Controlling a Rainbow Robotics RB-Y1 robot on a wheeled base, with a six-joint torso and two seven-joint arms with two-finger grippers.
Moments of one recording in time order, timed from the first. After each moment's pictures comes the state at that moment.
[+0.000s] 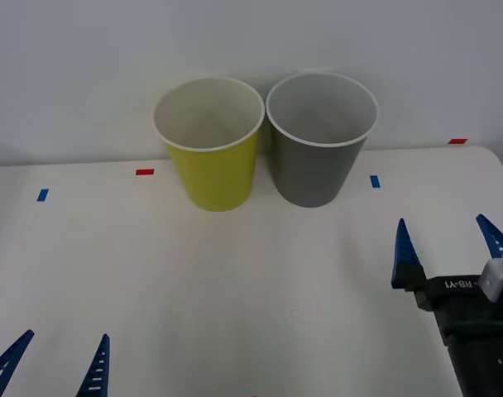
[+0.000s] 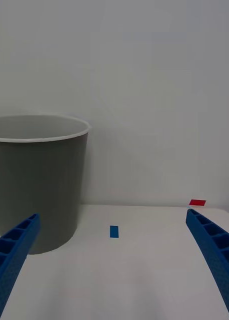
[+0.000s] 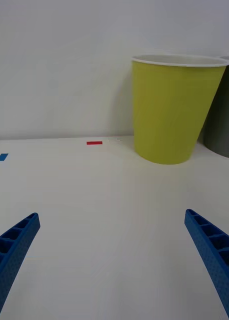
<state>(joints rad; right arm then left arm) 0.67 -0.13 0.09 -2.20 0.16 -0.20 1.38 1.09 0.39 -0.20 -2.20 0.15 -0.46 -1.48</state>
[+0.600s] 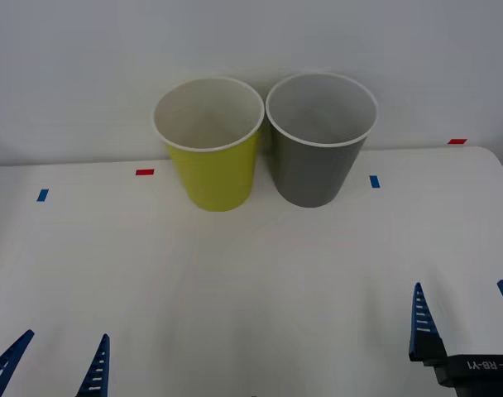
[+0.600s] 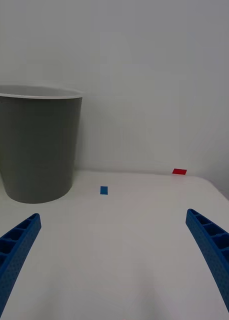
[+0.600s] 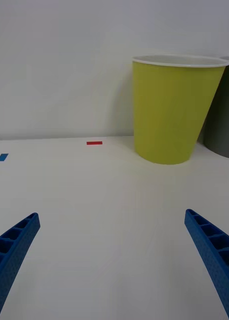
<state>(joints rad) 0.92 -0.13 0.09 -2.12 0.16 -0.46 1.37 1.09 0.39 -0.20 -2.20 0.15 -0.46 -1.48</state>
